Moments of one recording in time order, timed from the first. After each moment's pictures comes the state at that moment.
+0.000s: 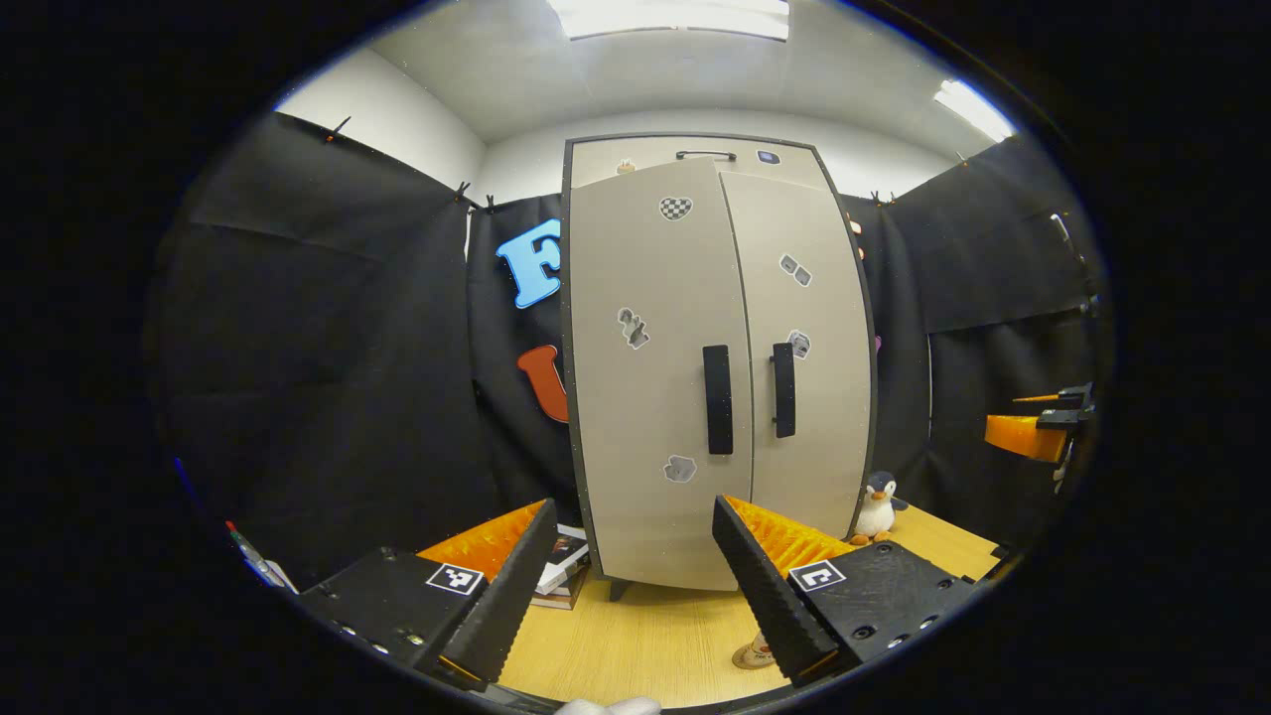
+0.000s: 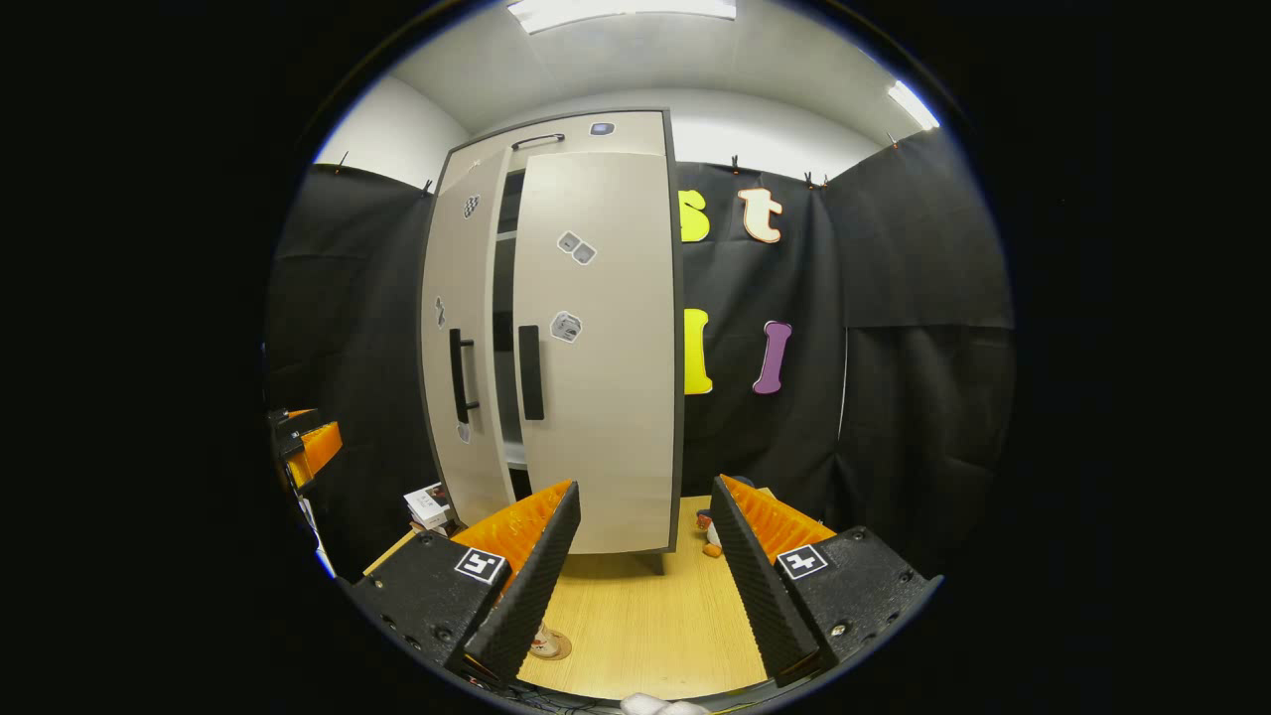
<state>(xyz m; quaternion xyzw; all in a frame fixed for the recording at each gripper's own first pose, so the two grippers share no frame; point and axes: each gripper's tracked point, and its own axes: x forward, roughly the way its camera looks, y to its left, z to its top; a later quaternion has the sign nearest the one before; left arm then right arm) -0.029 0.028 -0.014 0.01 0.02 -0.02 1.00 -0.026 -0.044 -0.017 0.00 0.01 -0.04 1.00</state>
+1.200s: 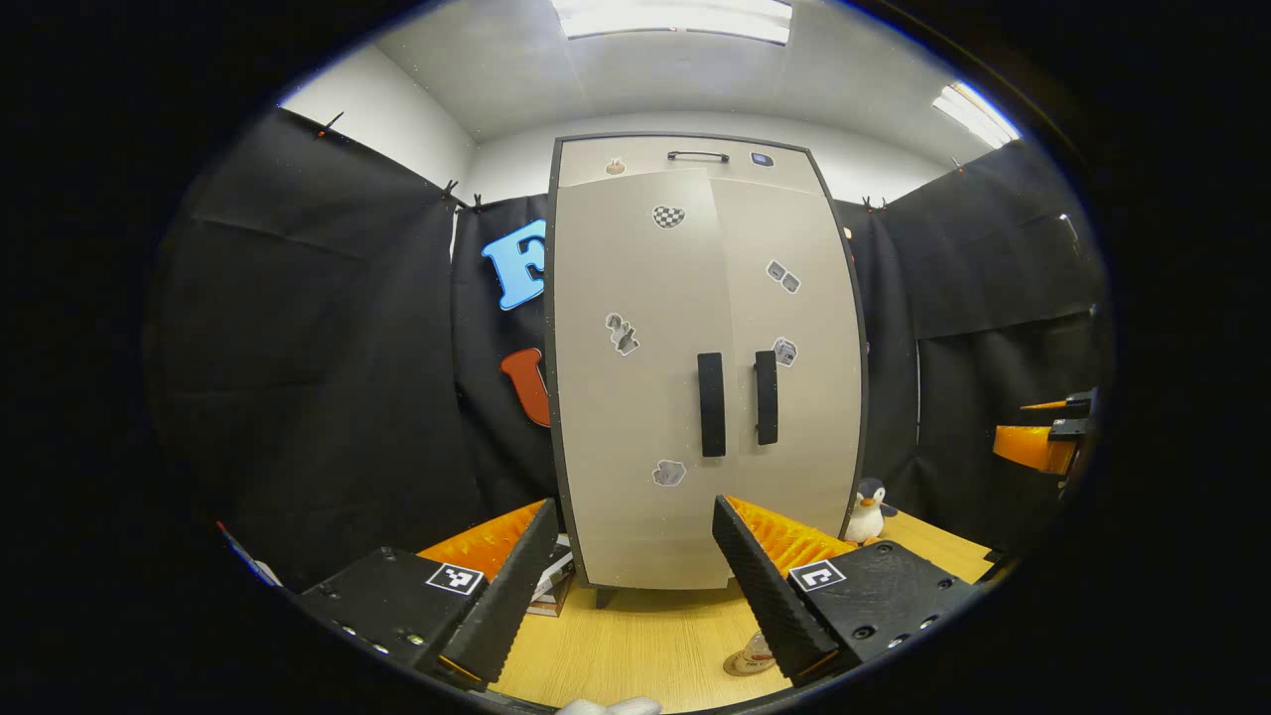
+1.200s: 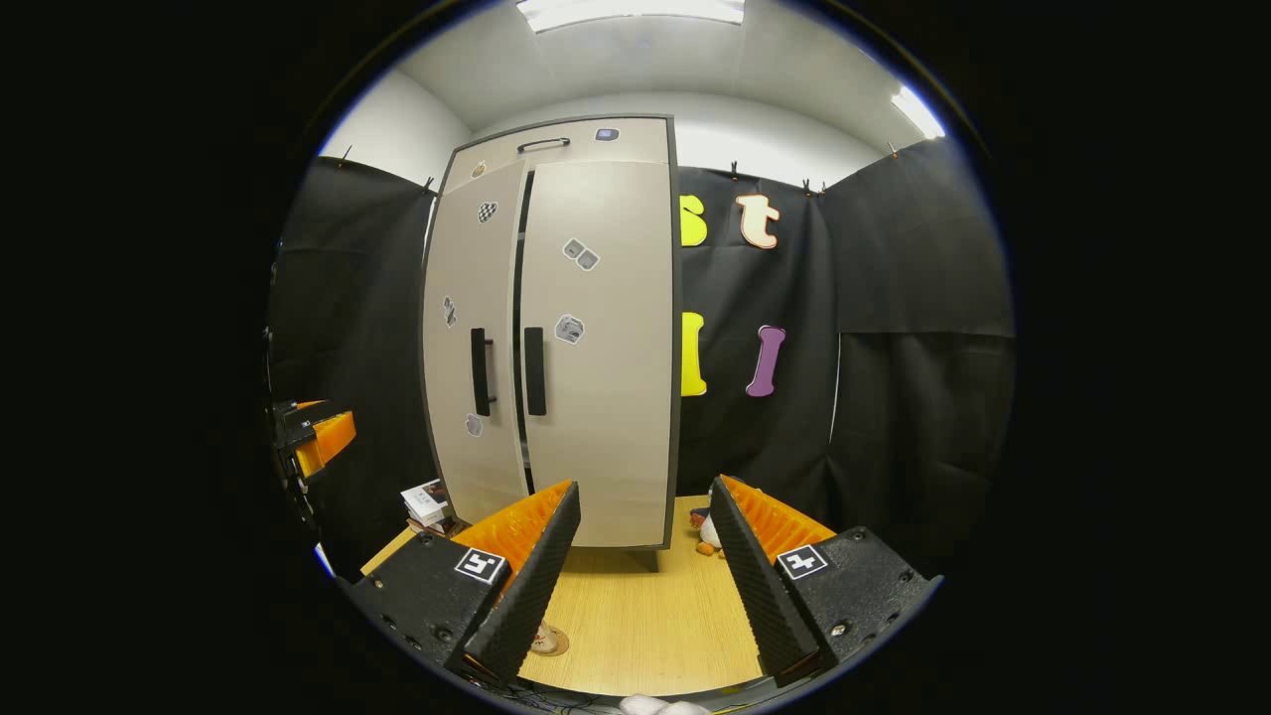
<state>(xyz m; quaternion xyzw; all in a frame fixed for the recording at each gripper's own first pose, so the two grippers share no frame) -0.009 0.017 -0.005 0.01 0.02 -0.05 1.00 -0.044 -0.045 -0.018 0.00 0.02 -0.05 1.00</state>
